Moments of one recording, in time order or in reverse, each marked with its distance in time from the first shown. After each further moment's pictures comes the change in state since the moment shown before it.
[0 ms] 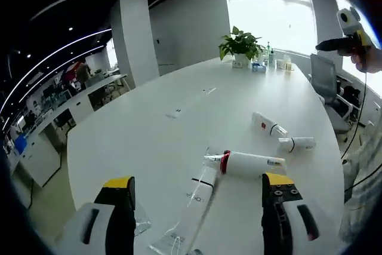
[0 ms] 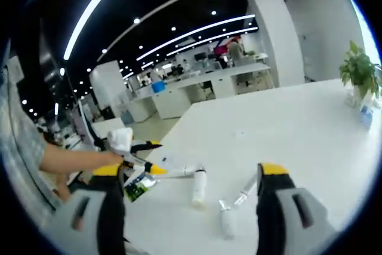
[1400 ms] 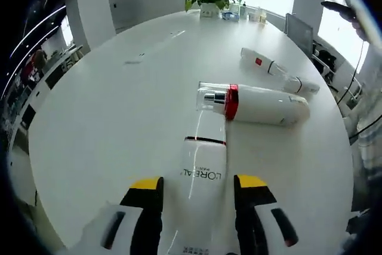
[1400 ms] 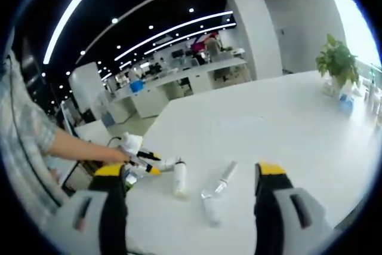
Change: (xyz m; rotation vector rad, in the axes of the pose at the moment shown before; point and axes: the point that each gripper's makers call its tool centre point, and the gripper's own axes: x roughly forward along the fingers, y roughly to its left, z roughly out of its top) left arm 0.071 0.009 -0.078 0.138 0.330 -0.252; right arm -0.026 -0.033 -0.012 0.058 0.025 -0.161
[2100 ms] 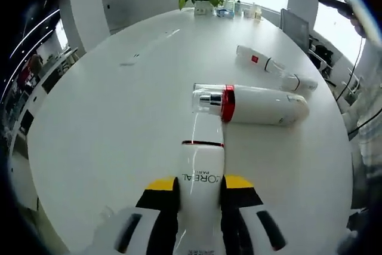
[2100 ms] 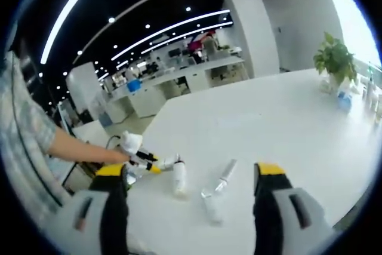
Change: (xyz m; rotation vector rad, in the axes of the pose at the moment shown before) left arm 0.006 0.003 -0.001 0.012 0.031 0.001; right arm 0.001 -0.001 -0.002 0.010 -0.002 -0.024
